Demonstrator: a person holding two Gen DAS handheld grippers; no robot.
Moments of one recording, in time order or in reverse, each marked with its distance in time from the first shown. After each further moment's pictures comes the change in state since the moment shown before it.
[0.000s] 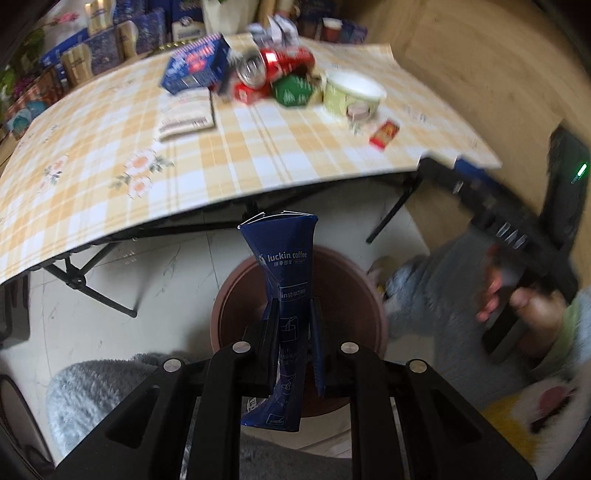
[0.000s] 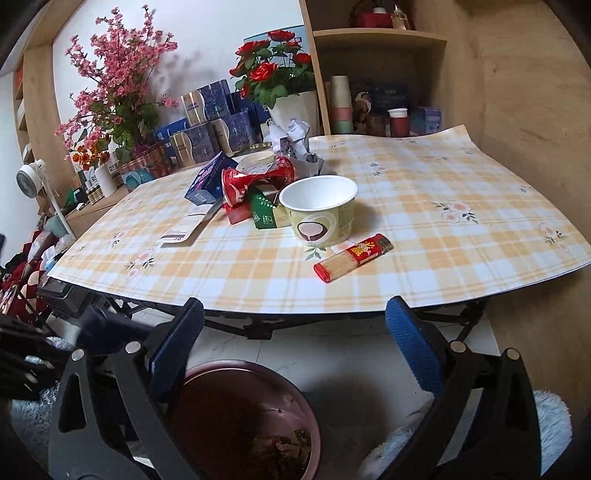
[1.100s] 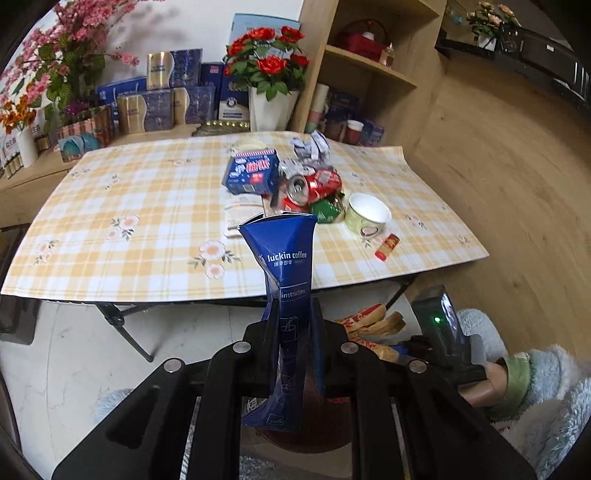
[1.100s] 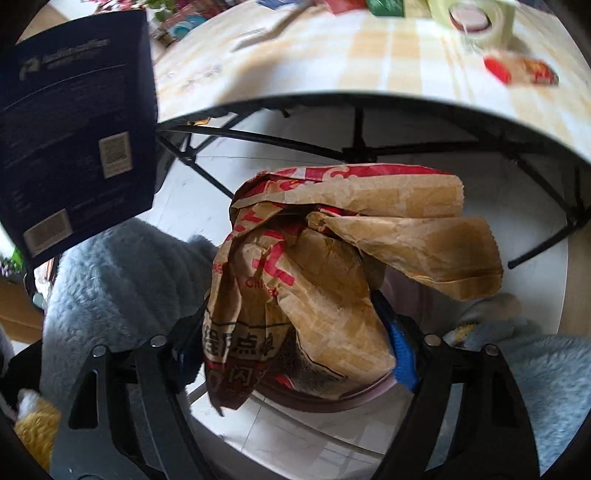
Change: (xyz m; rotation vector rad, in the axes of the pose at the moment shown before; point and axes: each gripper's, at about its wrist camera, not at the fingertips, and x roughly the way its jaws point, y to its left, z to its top) left arm -0.125 0.032 0.000 -0.129 -0.353 0.019; right arm 0.070 0.060 -0.070 -0.017 0.686 0.301
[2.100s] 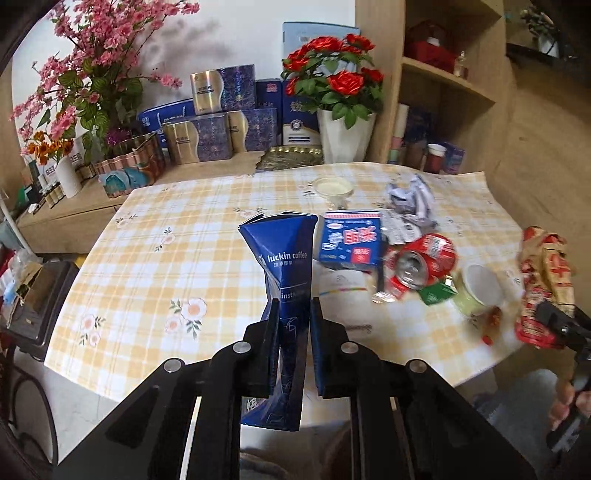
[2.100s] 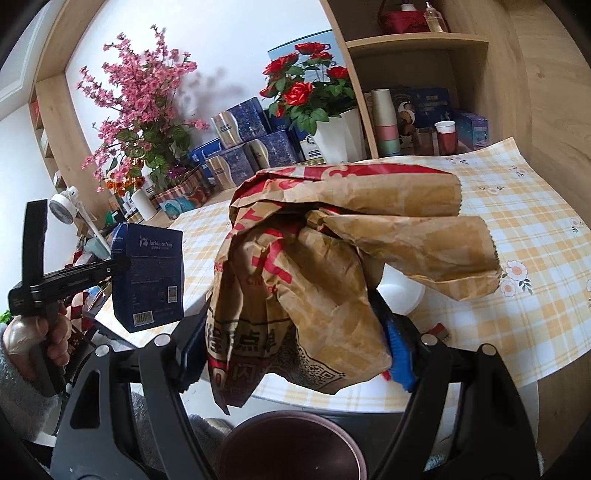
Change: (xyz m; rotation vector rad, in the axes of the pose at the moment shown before) left arm 0.065 0.074 0.121 0.001 -0.055 0.263; right arm -0.163 -0.008 0.093 -0.002 -0.668 -0.094
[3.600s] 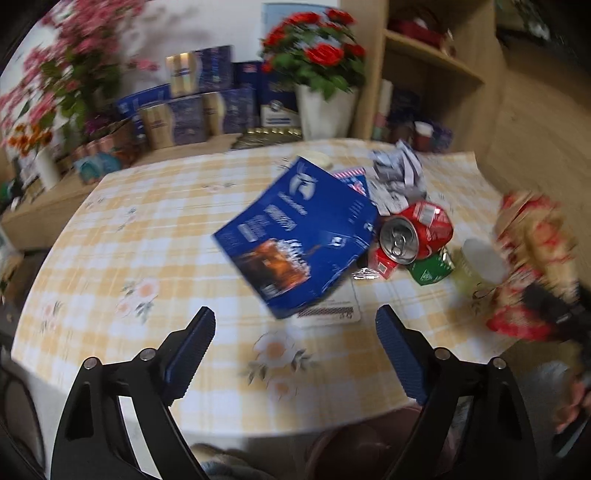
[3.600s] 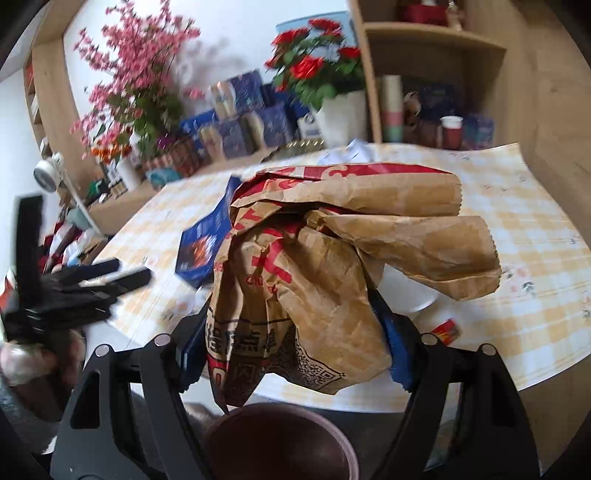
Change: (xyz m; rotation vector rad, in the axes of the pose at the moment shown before) left arm 0.064 -0.029 -0.030 0.043 0.034 -0.041; right arm 0.034 0.018 0.004 -0.048 0.050 -0.093
